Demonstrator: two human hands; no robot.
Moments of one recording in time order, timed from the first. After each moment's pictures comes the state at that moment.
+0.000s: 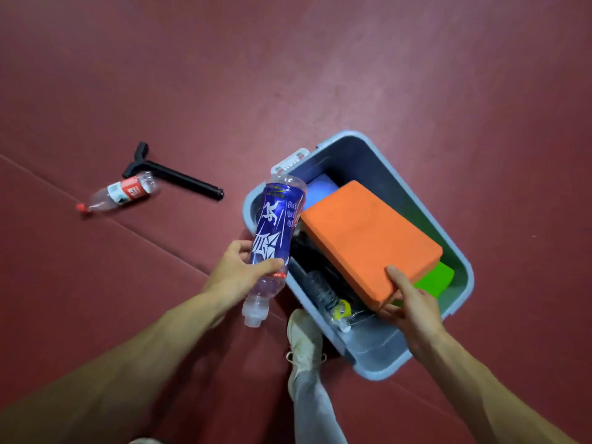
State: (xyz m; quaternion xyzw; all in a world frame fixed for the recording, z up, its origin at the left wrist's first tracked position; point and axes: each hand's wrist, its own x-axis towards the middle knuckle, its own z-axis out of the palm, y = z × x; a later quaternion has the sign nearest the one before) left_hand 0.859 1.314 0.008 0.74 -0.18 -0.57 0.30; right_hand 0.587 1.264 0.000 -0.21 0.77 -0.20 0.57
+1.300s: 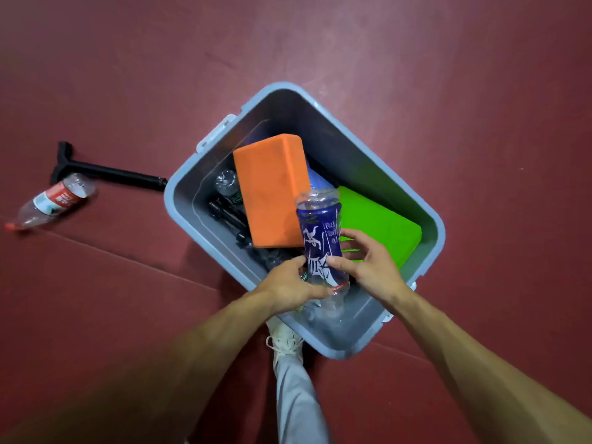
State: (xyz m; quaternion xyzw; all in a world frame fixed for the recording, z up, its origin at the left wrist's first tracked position) left_hand 0.695 1.273 -0.056 0.63 -0.33 -0.70 0.06; right_hand 0.533 1.230 -0.041 -0.44 0.64 -0.14 0.62
